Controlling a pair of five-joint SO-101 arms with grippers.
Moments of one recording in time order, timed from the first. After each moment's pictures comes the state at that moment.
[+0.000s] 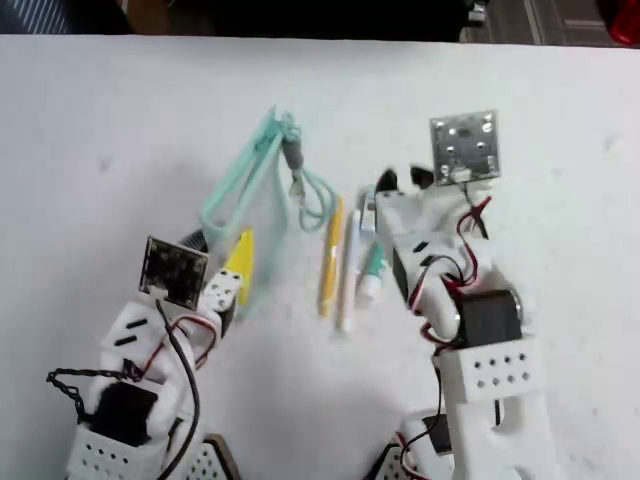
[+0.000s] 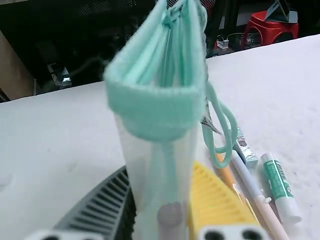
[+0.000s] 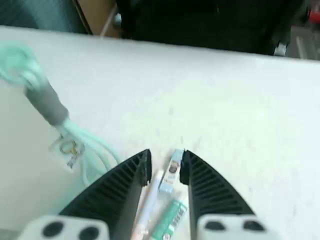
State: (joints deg) left arm 11.6 -94.5 79.5 43.5 -1.3; right arm -13.0 -51.9 39.2 52.4 0.7
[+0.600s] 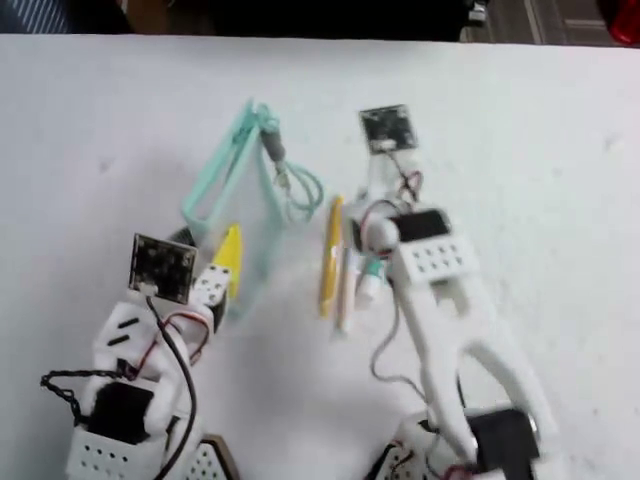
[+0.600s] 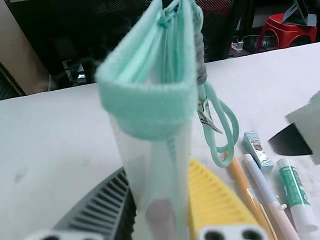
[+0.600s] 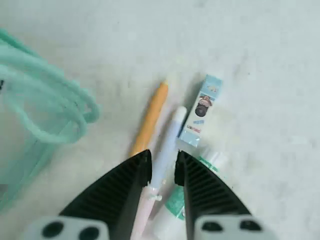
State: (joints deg) left arm 8.1 -94.4 79.5 42.8 -1.3; right arm -17.8 -12.9 31.4 48.9 0.7
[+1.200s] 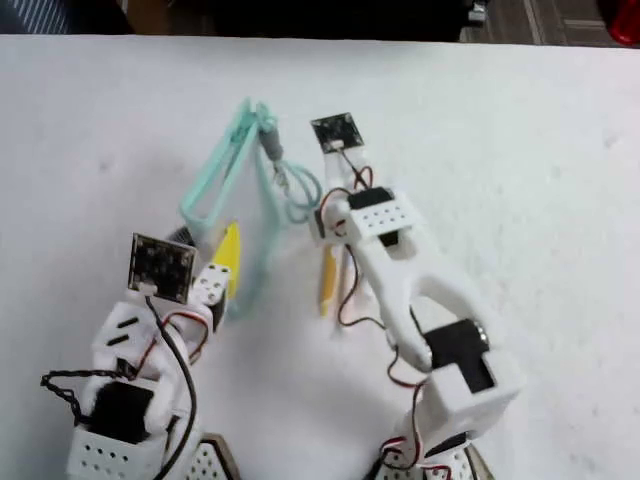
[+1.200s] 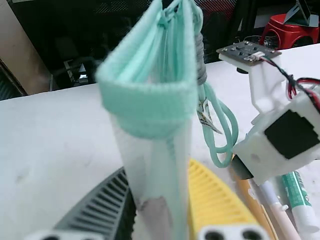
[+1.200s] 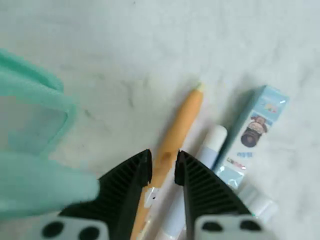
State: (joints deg) left arm 7.8 -94.4 79.5 42.7 -1.3; right arm -21.5 11.4 19.2 44.5 0.7
